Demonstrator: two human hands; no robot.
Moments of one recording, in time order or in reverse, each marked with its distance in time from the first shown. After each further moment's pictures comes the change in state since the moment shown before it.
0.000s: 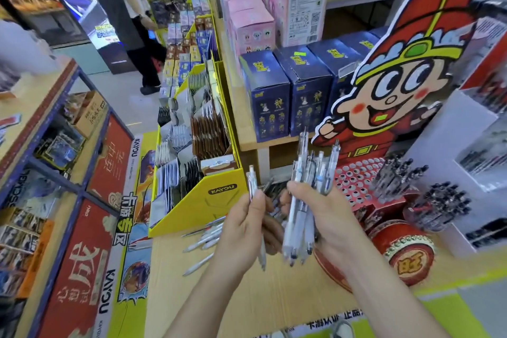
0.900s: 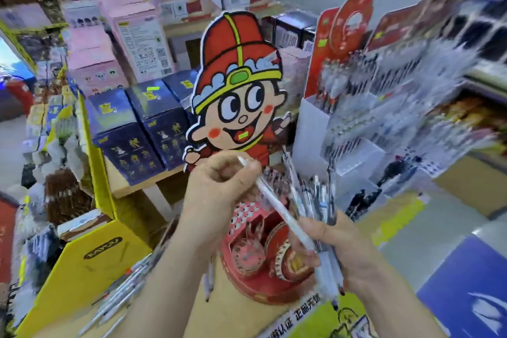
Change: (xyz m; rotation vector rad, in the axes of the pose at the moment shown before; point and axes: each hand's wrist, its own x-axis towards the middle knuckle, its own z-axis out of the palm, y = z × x) left_hand 0.041 0.070 0.144 -0.198 -0.291 0.229; right_hand -0.078 -0.058 -0.157 0.121 0.006 0.017
